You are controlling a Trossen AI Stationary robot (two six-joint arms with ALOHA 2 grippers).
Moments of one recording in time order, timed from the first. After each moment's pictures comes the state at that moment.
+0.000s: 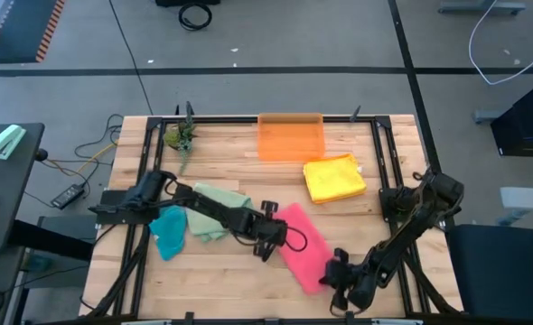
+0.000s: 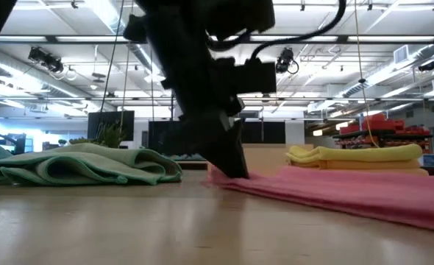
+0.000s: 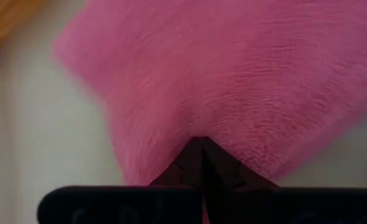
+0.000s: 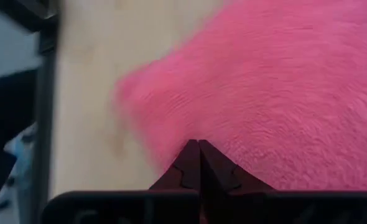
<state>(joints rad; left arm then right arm) -0.25 2.12 1.41 -0.42 -0.40 0.07 0.93 1.84 0.84 0.03 0.46 1.03</state>
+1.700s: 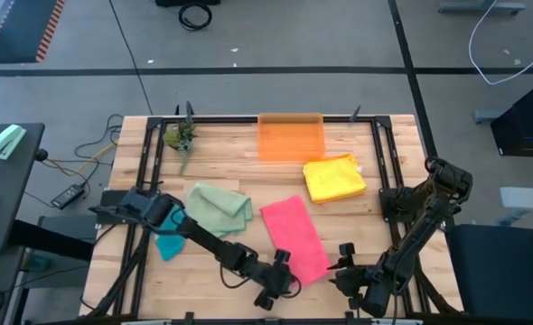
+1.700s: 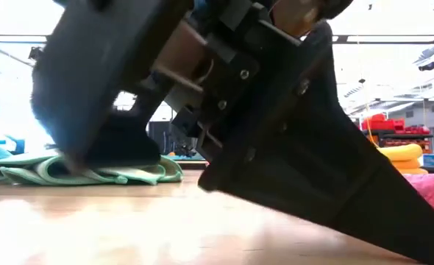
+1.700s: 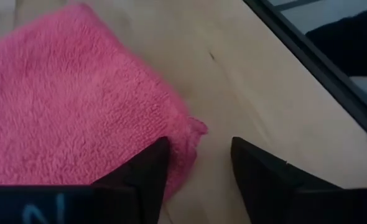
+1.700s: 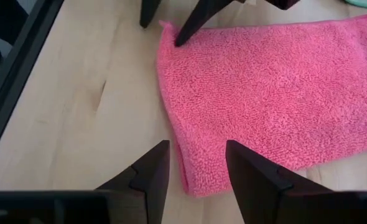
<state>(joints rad) -0.49 2.28 1.42 0.18 -0.10 -0.09 1.01 1.71 0.92 -0.42 0.64 0.72</state>
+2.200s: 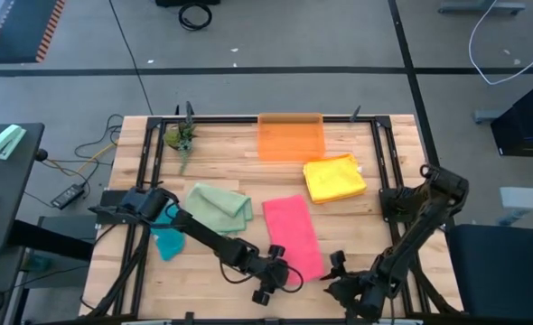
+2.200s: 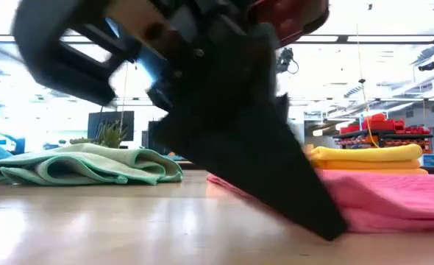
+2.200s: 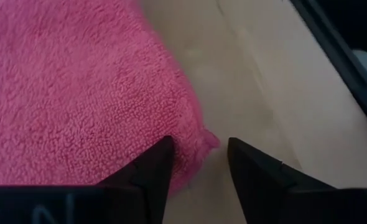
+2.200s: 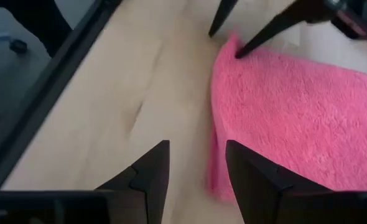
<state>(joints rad) -0.49 2.24 1.42 -0.10 -0.04 -0.17 0.97 1.78 0.92 -0.21 0.61 0.46</state>
